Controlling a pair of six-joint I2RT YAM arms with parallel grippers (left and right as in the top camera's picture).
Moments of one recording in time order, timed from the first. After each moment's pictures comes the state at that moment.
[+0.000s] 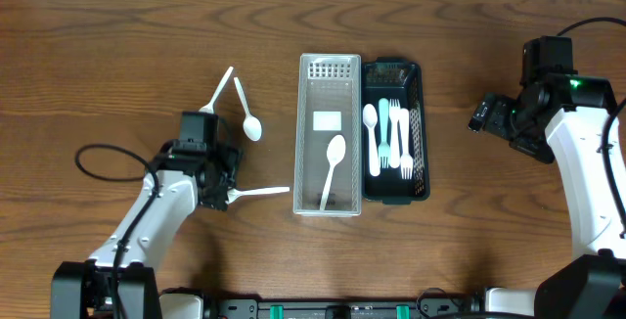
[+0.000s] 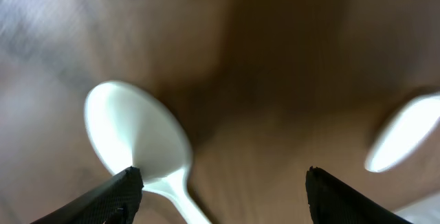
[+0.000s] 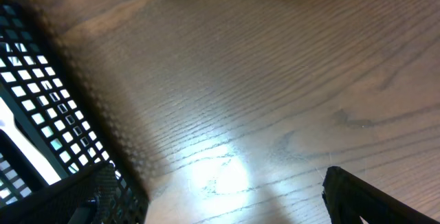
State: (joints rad) left arm -0.09 1.42 0.68 -0.56 0.10 -1.42; right arm -0.09 1.54 1.31 -1.14 0.08 0.42
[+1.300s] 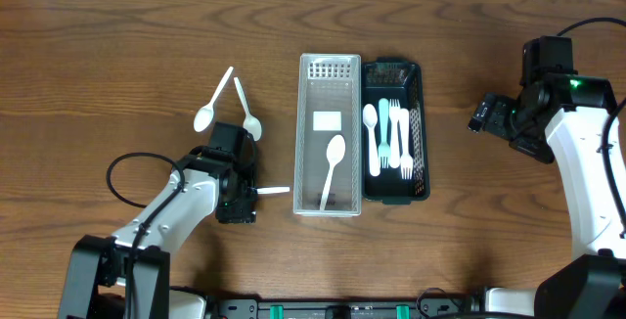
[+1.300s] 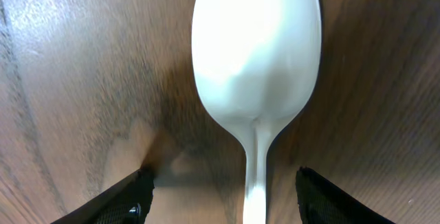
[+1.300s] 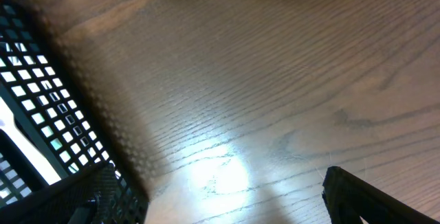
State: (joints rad) left arm -0.24 1.50 0.66 -0.61 0.14 -1.81; right arm -0.09 1.54 1.31 -1.14 0.08 0.42
